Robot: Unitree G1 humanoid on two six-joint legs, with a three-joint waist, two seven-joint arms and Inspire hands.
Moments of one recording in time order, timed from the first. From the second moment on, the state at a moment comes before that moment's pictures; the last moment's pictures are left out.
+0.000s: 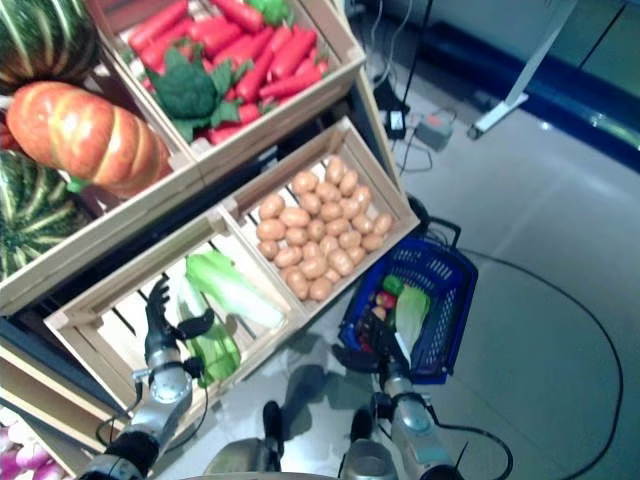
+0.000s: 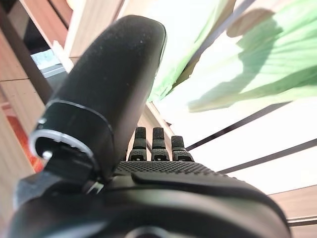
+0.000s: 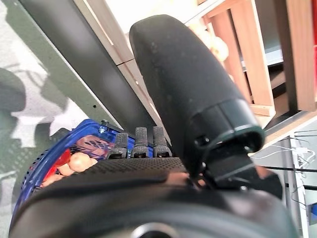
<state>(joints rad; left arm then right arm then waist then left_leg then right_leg) -0.23 0.28 -0.23 0.73 -0.13 -0.29 0.76 -0.08 -0.28 0.34 0.67 0.45 -0.35 -0.08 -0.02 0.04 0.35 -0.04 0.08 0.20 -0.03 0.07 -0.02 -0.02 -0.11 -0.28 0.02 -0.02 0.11</state>
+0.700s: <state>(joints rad) -0.57 0.31 -0.11 0.95 -0.39 -0.22 0.87 -0.28 -0.34 0.39 0.71 0.48 -0.32 -0.23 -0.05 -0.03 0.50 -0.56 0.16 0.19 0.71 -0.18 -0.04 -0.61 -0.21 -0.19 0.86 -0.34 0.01</state>
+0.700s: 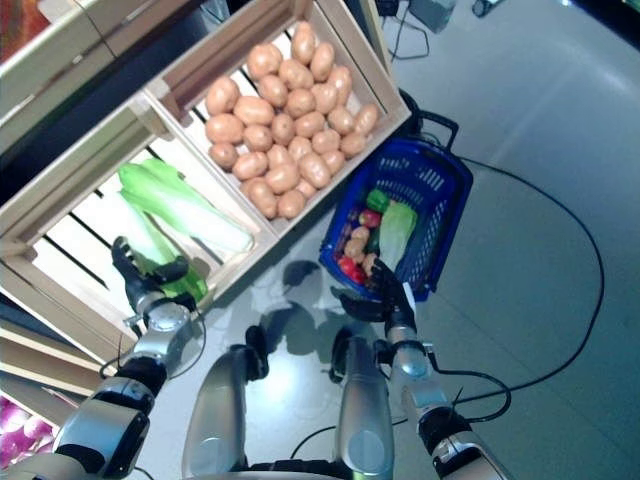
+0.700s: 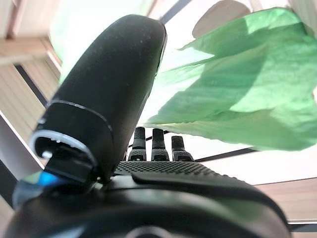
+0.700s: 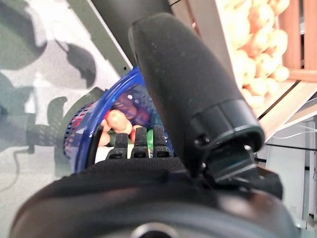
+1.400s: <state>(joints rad) -0.74 0.39 -0.10 1.06 -0.59 -0.15 0.90 -0.34 -0.34 0.40 0.70 0.49 -0.30 -0.34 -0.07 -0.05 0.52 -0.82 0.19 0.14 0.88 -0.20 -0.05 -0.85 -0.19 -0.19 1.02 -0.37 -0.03</state>
